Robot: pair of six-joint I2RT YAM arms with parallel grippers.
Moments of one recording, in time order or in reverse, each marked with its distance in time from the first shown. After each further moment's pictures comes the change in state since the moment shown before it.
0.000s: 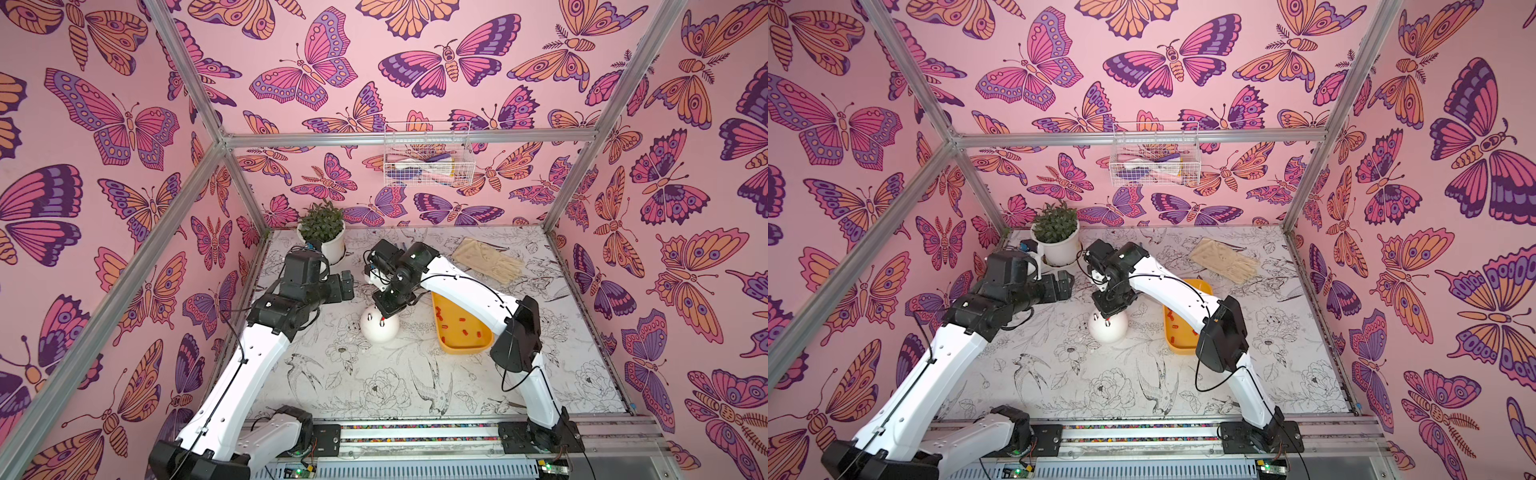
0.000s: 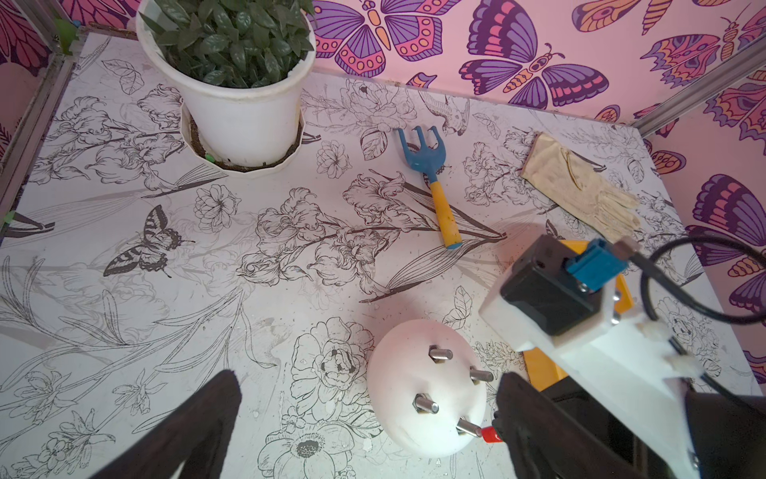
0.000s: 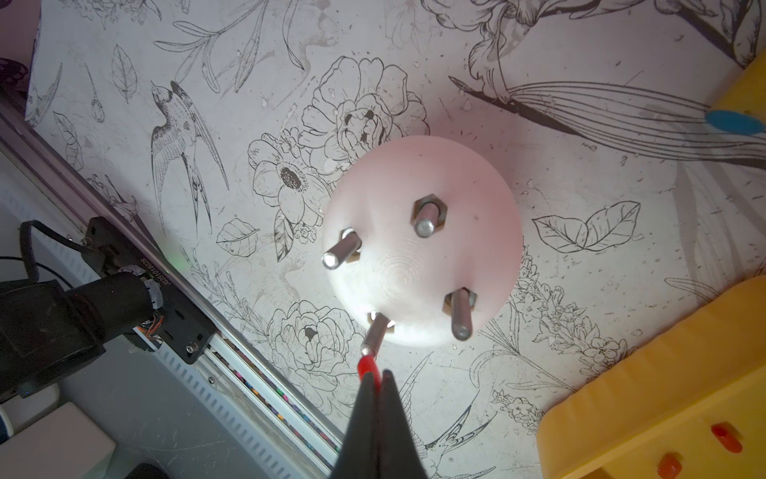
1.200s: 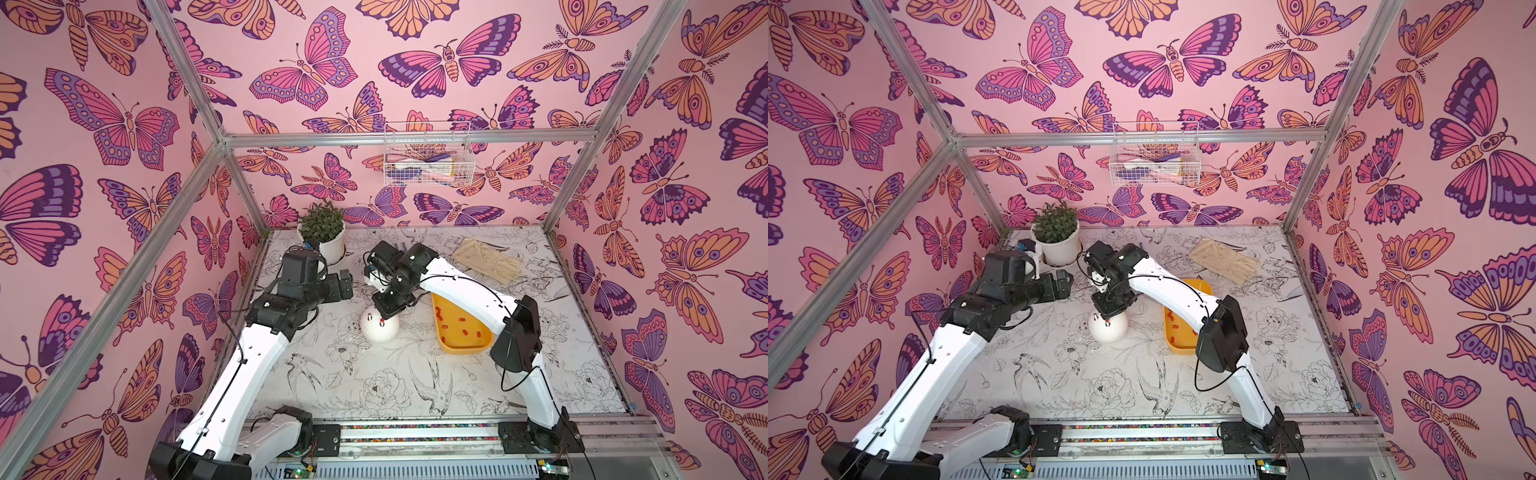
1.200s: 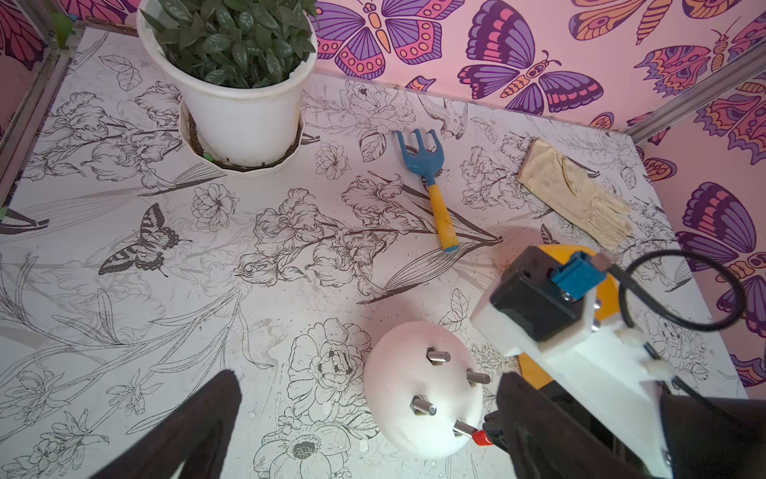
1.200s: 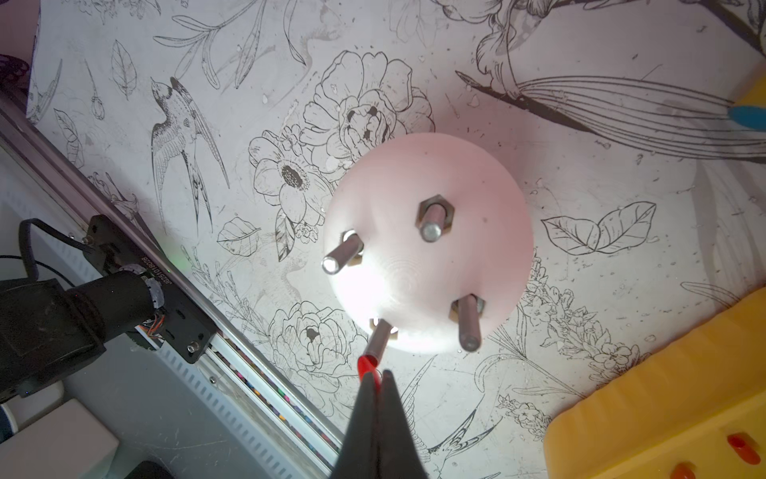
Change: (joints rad) left arm 0.020 -0.002 0.000 0.003 0.024 -0.007; right arm 0.000 0.000 -0.024 0.018 -0.010 0.000
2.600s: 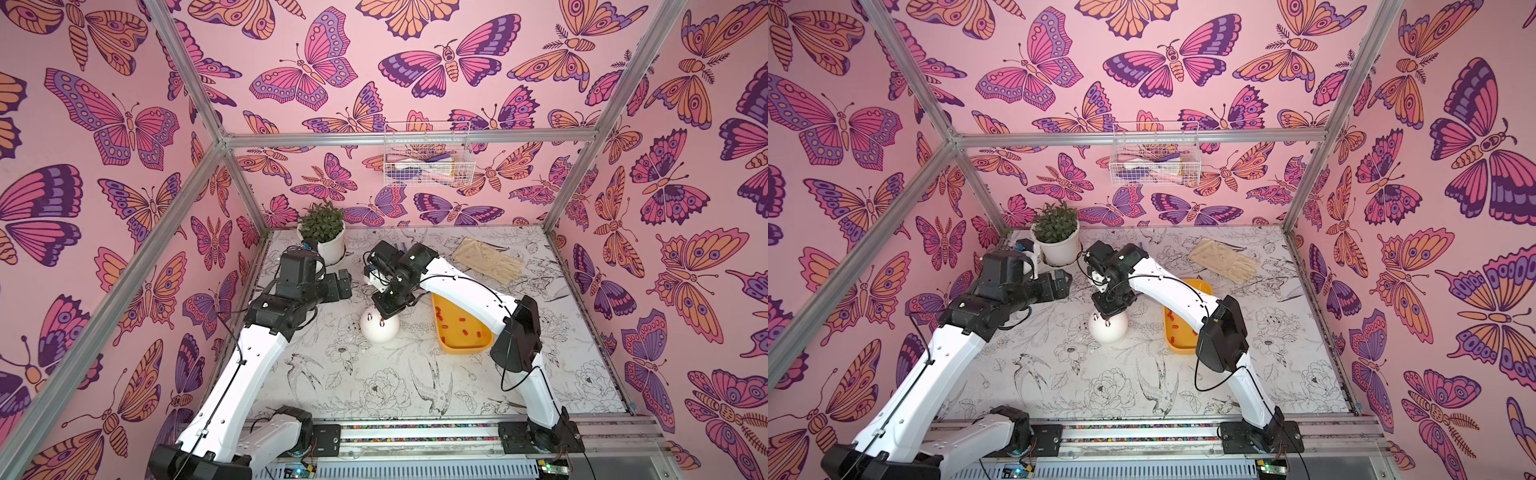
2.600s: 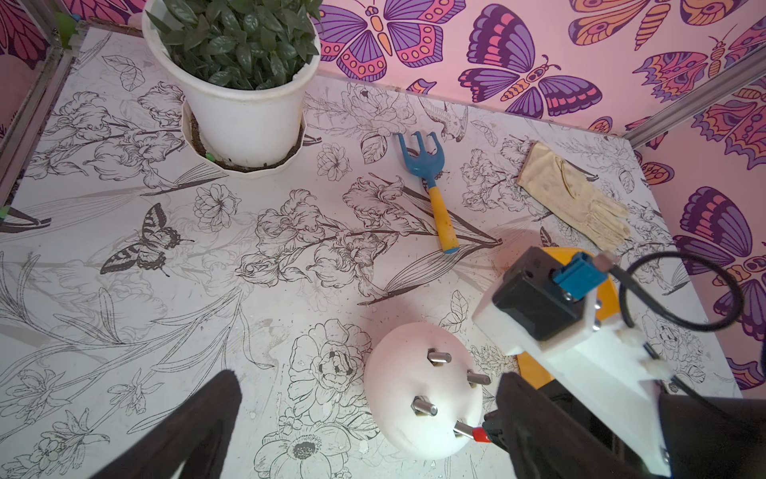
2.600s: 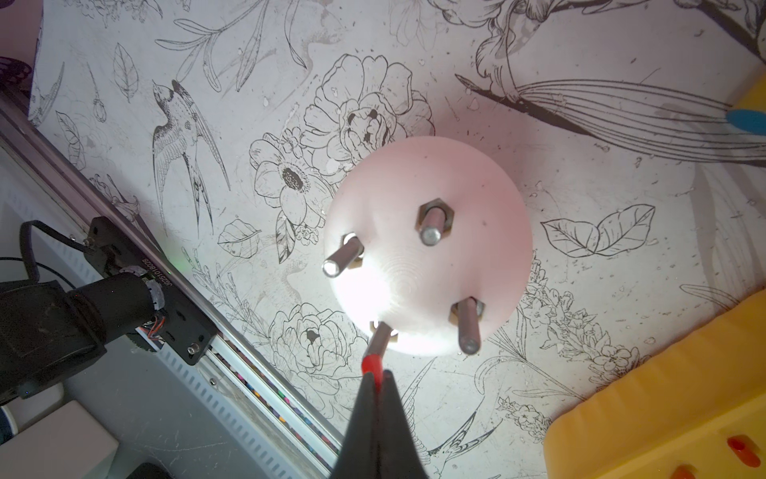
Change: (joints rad) left arm 0.013 -0.005 -0.001 0.000 0.013 0.000; right arm 0.000 0.000 0.000 0.005 -0.002 0.000
